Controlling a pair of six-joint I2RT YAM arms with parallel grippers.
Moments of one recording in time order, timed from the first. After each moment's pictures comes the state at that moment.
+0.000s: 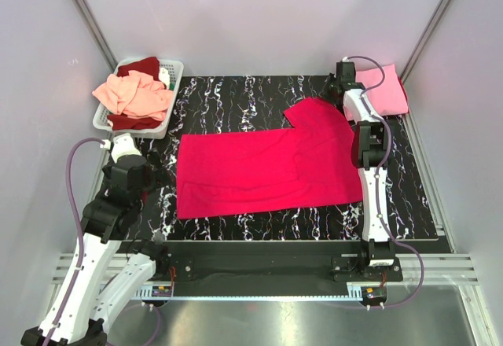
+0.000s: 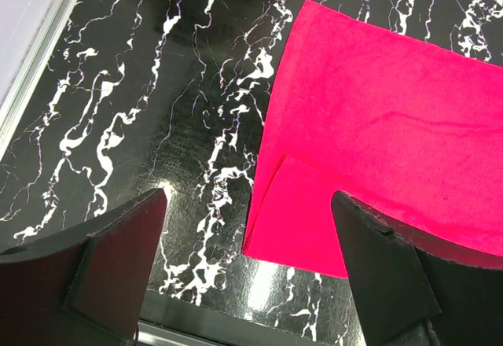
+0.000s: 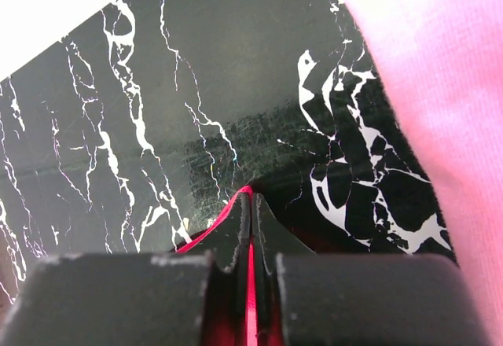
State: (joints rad) left arm -0.31 0.62 0.89 -0.91 -0.45 -0.47; right arm 0.05 2.69 2.38 -0.41 -0.13 0.54
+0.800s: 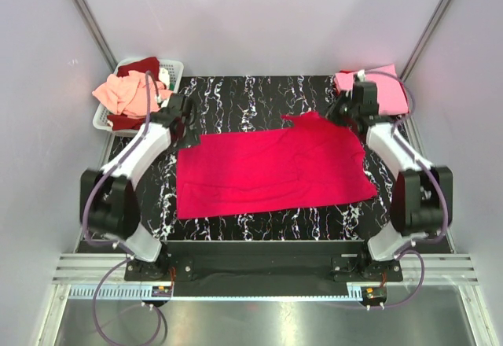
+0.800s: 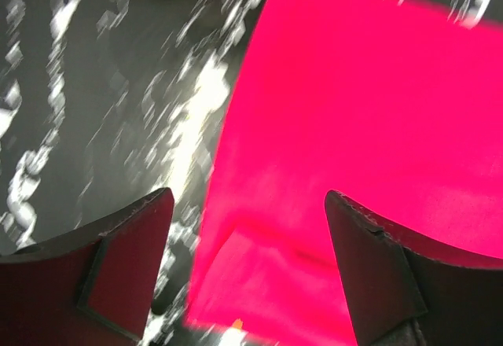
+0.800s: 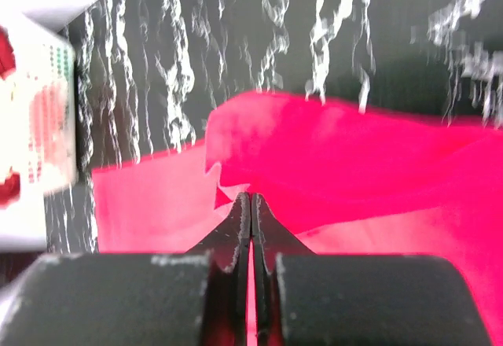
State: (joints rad) left arm -0.24 1.53 1.22 -0.78 -0.35 -0.51; right arm 0.10 1.65 1.24 -0.15 -0.22 0.62
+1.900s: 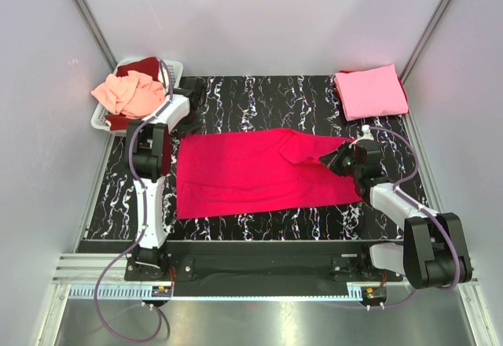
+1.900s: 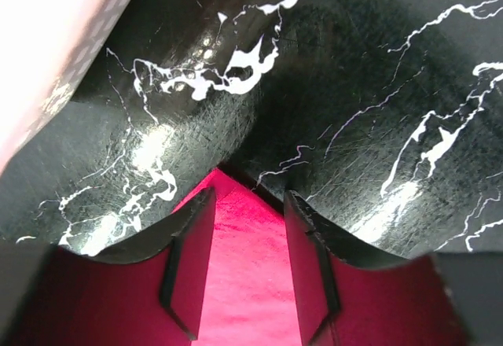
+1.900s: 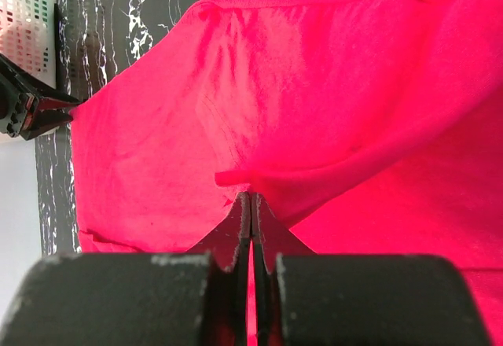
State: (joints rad) left arm -0.16 2.28 1.85 -0.84 -0.39 -0.71; right arm 0.12 1.24 0.49 0.24 -0.25 0.72
